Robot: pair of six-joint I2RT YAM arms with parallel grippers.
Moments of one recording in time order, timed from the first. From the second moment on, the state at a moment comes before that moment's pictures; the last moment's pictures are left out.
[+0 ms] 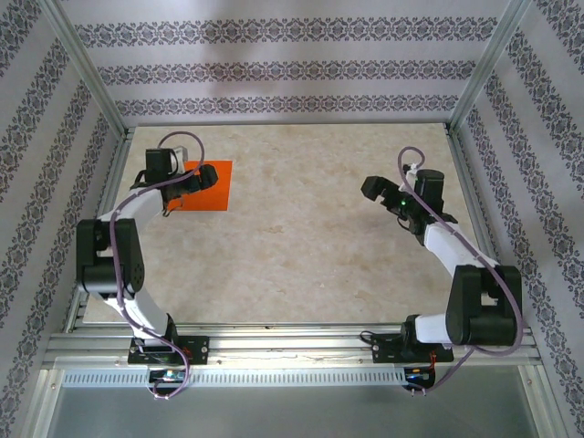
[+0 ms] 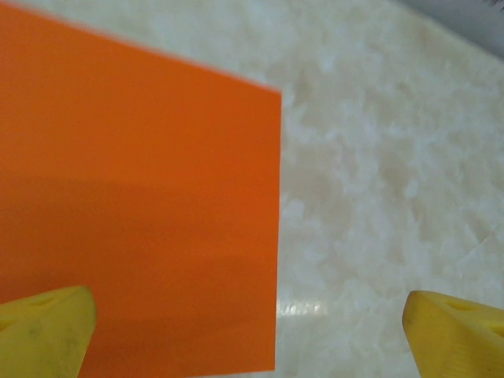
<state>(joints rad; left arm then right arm) 0.09 1.73 1.09 -0.17 0.35 -0.32 -0.04 1.39 0.74 0.03 -0.54 0.56</state>
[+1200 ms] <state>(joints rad) -0.24 1.69 0.89 -0.23 0.35 -0.55 0.22 1.43 0.83 -0.30 -0.54 0.59</state>
